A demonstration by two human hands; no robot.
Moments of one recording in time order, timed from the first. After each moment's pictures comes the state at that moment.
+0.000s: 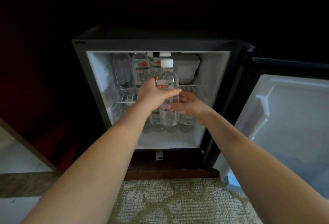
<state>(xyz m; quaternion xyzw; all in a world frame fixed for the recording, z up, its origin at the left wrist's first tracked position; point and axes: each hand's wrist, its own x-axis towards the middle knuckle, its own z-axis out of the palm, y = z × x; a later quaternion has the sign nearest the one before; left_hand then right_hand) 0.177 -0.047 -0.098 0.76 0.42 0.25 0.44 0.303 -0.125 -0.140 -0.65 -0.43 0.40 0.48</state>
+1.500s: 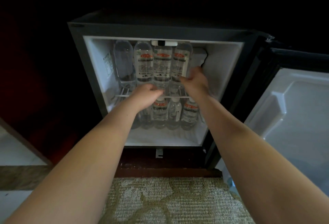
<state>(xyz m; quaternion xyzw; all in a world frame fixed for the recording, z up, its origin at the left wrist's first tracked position) 0.162 -0.016 -0.126 0.81 0.43 0.12 0.38 0.331 -0.066 -0.146 -0.79 -0.34 0.12 0.50</state>
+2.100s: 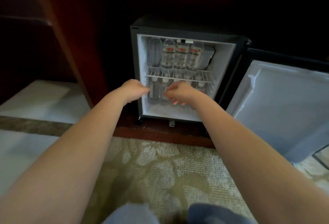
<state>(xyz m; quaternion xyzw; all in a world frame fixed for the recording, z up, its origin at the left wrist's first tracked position) -0.009 -0.117 -0.068 0.76 0.51 0.11 0.38 0.155 -0.192 -0.076 -0.76 -0.50 0.33 0.25</state>
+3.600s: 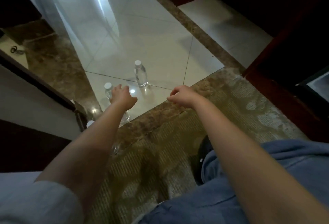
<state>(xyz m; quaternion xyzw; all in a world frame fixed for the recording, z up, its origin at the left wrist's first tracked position) -0.555 -0.382 -0.291 0.39 0.89 0.07 0.22 -0.348 -0.311 -0.218 -0.51 -0.73 0.45 -0.06</state>
